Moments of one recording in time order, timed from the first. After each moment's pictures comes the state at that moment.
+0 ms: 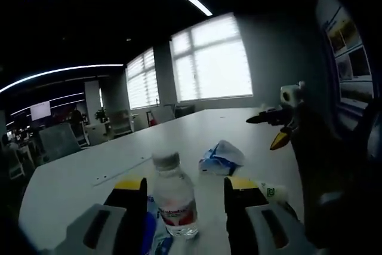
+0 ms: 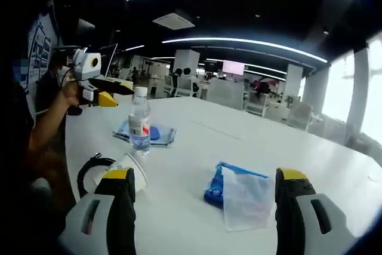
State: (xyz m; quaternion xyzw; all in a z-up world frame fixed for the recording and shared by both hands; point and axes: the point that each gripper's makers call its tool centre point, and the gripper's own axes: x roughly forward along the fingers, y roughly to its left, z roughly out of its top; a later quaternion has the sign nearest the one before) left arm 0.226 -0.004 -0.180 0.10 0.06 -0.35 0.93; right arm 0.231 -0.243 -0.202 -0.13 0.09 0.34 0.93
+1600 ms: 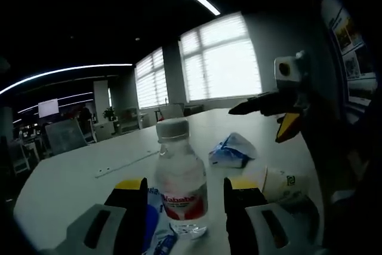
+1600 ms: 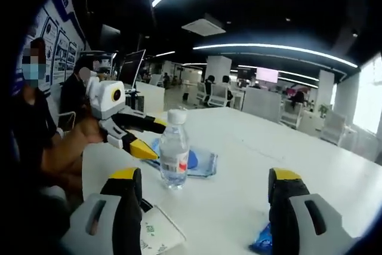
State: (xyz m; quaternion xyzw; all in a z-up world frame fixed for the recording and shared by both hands) left arm 0.248 -0.004 -0.217 0.09 0.05 -0.32 0.94; right arm 0.237 -0.119 -0.186 -0.12 0.08 0.46 0.88
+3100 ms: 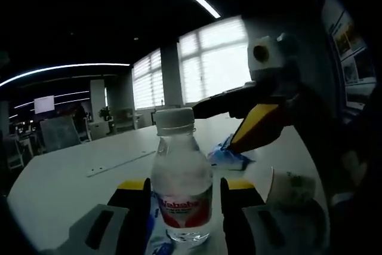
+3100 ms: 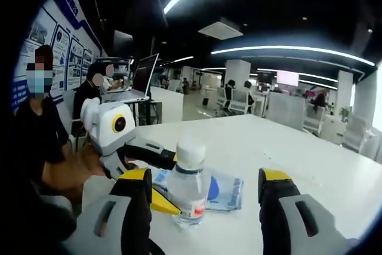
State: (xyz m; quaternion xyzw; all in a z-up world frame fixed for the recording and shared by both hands) left arm 0.264 -0.015 -0.228 0.07 0.05 -0.34 0.94; right arm 0.266 -0.036 -0.177 -0.11 0.07 0.52 0.84
